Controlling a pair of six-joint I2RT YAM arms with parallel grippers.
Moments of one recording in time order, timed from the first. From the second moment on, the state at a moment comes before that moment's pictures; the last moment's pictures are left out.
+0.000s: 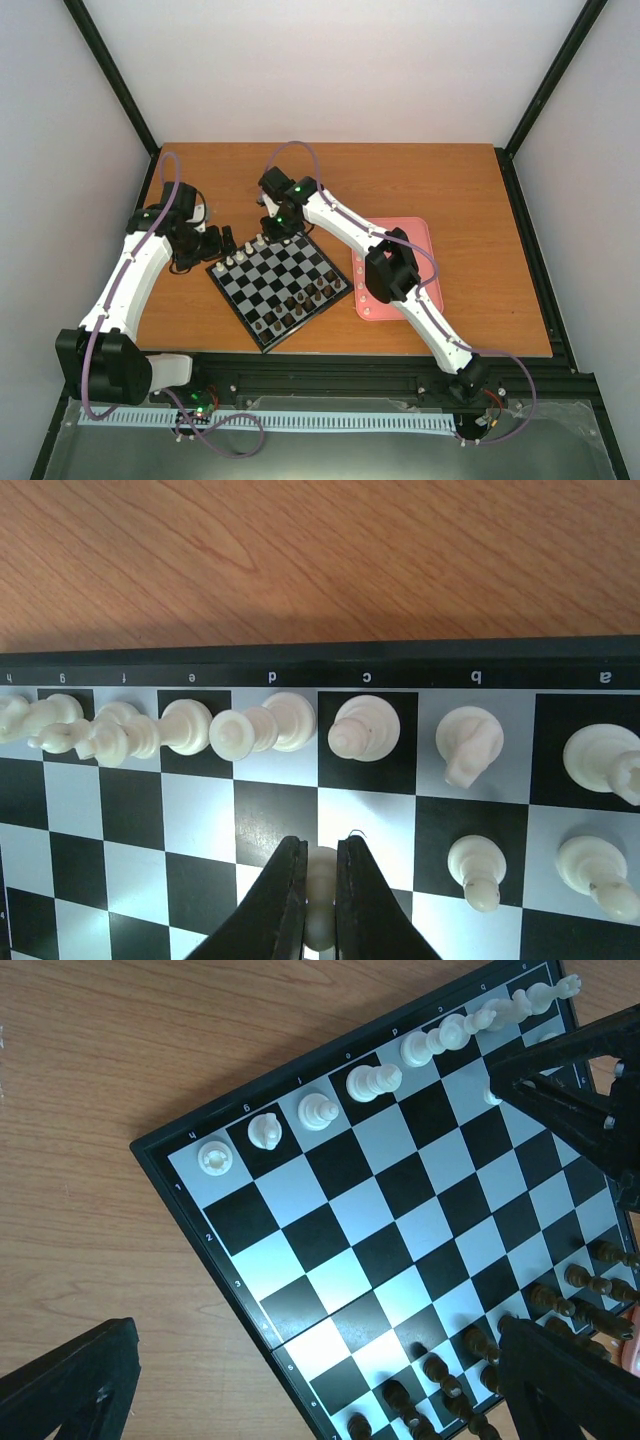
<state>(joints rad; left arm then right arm) -0.06 1.26 1.12 -1.08 0.17 -0.35 0.82 2.57 2.49 -1.08 -0.25 0.26</state>
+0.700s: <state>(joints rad) -0.06 1.26 1.12 -1.09 0.17 -0.35 0.82 2.61 2.50 -1.08 -0.25 0.26</state>
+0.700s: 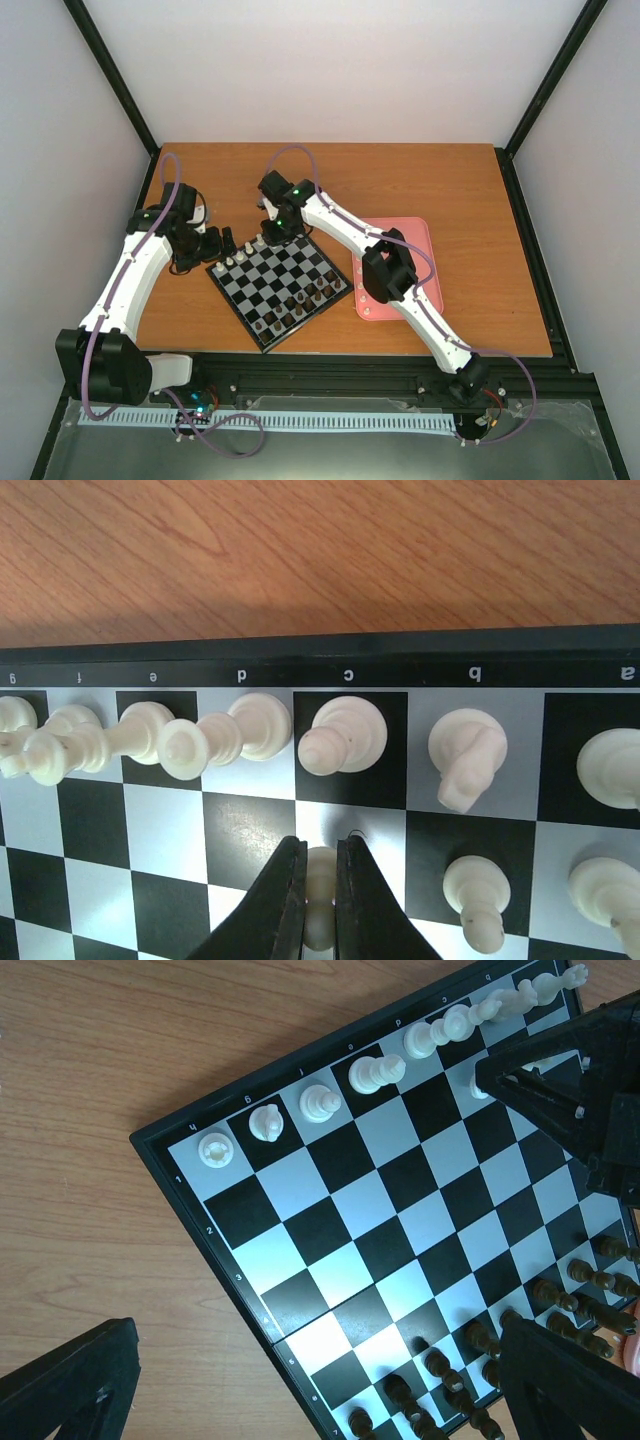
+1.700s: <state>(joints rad) -0.06 1.26 1.12 -1.09 0.17 -0.35 0.82 2.62 2.50 -1.08 -0.24 0.24</state>
